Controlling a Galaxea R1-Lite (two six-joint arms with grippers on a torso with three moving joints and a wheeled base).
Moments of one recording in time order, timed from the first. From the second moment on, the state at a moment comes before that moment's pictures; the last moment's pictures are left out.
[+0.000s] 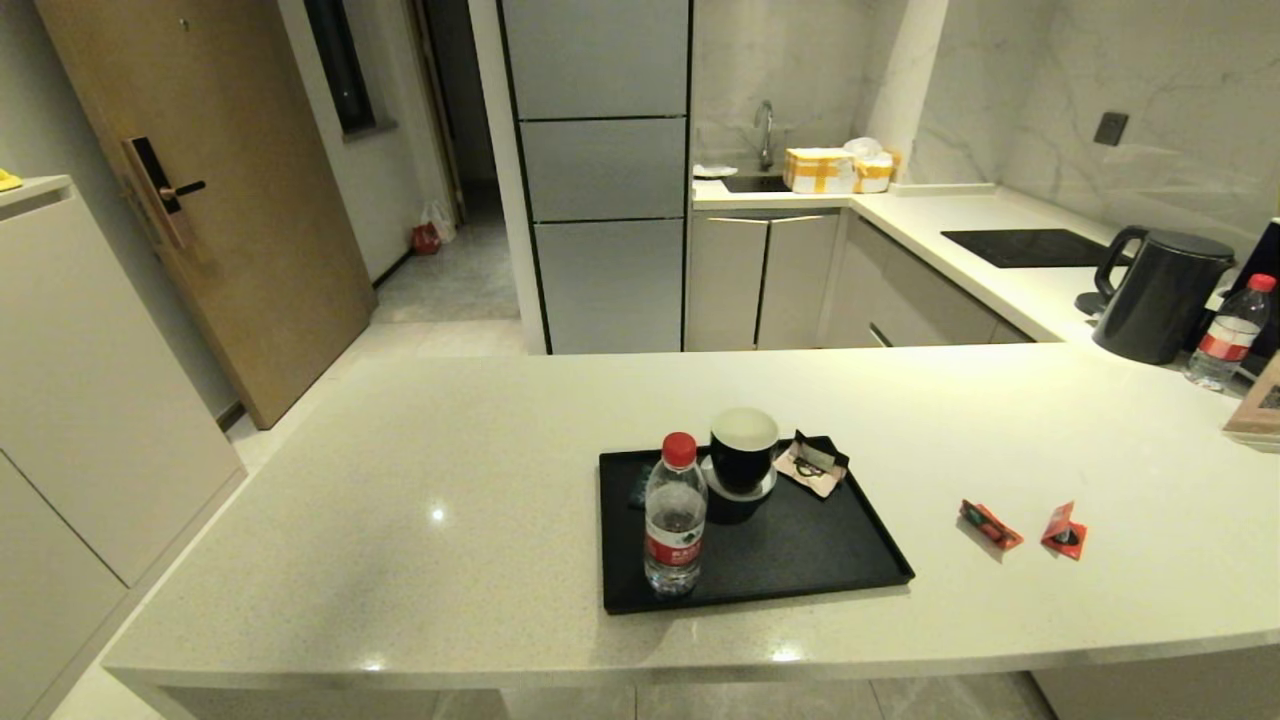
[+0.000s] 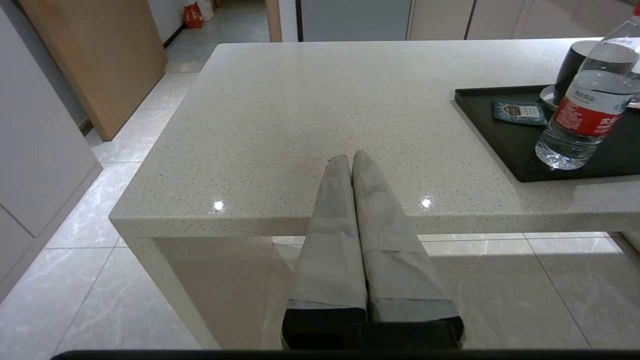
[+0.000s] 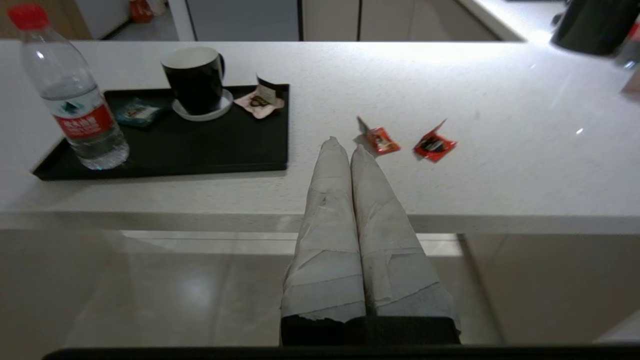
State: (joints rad) left arm 0.00 0.00 0.00 0.00 0.00 0.01; right arm 0.01 0.00 -0.03 0.03 0.03 -0.04
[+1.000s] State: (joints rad) left arm 0.00 0.00 0.00 0.00 0.00 0.01; right arm 0.01 0.00 0.00 0.00 0.01 -0.03
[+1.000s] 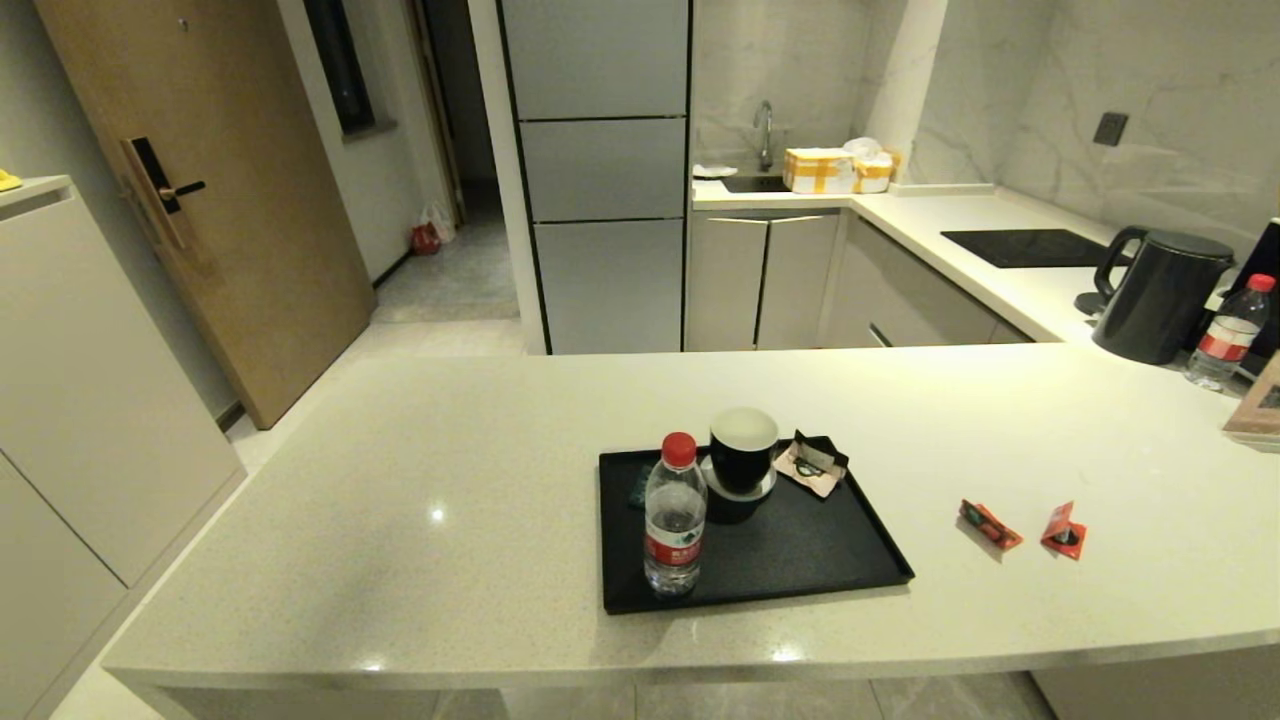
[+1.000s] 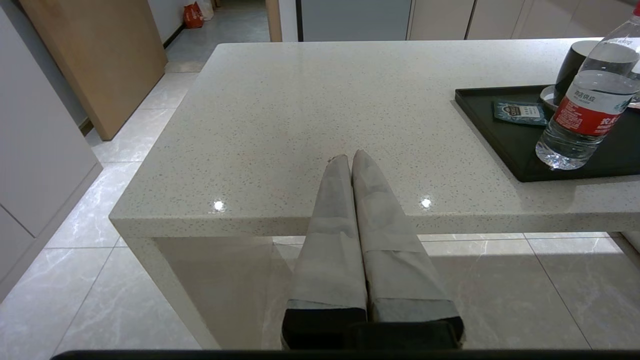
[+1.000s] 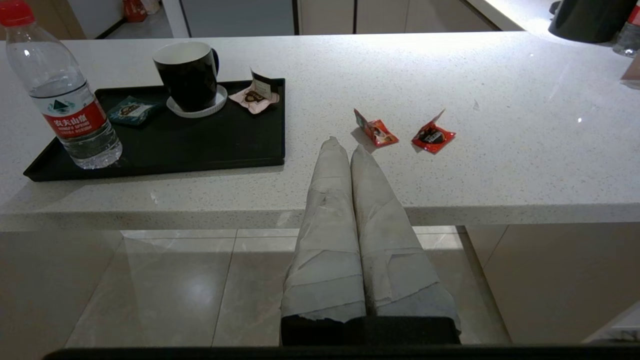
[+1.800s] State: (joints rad) left arm 0.00 0.00 0.00 0.00 0.01 0.01; right arm 0.00 0.00 0.00 0.00 0.01 -0.03
